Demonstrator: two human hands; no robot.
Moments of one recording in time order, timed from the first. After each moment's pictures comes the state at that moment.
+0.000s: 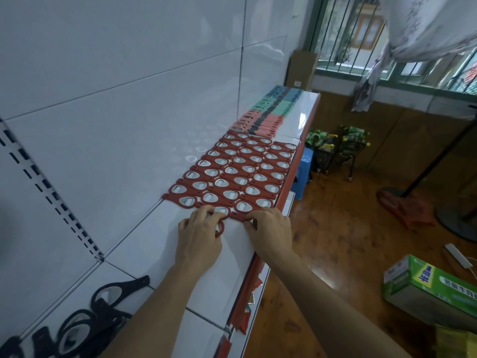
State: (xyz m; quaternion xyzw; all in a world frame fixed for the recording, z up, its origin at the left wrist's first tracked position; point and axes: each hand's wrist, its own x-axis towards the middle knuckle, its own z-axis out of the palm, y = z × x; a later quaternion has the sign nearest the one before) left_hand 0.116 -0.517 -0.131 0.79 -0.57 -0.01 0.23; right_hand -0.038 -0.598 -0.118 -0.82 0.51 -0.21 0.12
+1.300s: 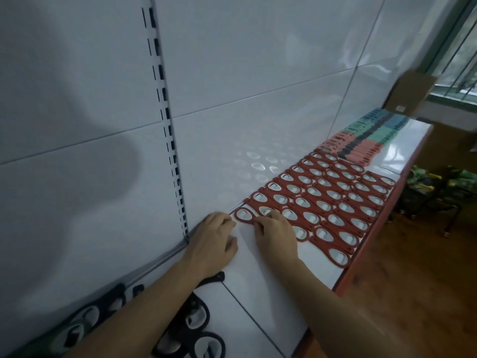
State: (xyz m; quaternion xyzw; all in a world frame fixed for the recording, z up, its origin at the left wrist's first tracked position) left_hand 0.231 -0.436 -0.131 0.80 -0.56 0.02 0.22; right_hand 0.107 -0.574 -0.135 -0.89 0.33 -0.28 0.13
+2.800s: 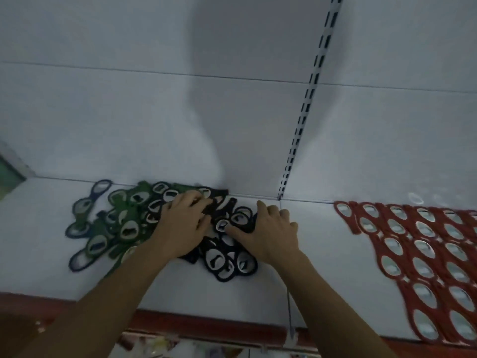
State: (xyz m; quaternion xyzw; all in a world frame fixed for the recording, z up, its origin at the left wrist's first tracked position) left_hand 0.119 -0.218 -0.111 0.98 -0.12 0.08 0.13; right_hand 0.100 -0.442 -0.074 -0.98 -0.01 0.09 0.15
